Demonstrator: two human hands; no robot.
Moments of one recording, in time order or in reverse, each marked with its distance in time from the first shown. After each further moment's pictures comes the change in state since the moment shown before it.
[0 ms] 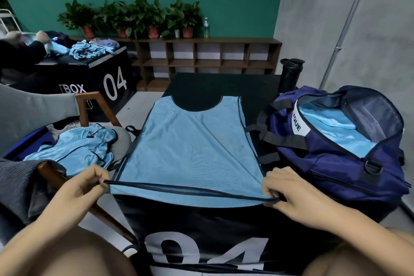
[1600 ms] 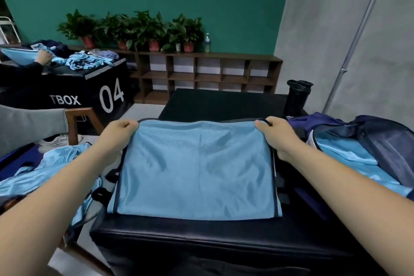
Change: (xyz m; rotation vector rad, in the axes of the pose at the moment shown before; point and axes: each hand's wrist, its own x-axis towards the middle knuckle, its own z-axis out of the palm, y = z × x) left_hand 0.260 0.016 0.030 -0.069 0.210 -0.235; right_hand 0.219 0.108 -0.043 0.678 0.583 0.724
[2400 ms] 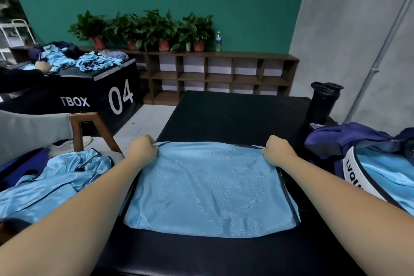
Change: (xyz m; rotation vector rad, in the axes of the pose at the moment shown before) left_hand 0.090 -0.057 0.061 0.681 0.000 -0.034; right_hand 0.097 0.077 0.060 -0.876 -0.147 0.111
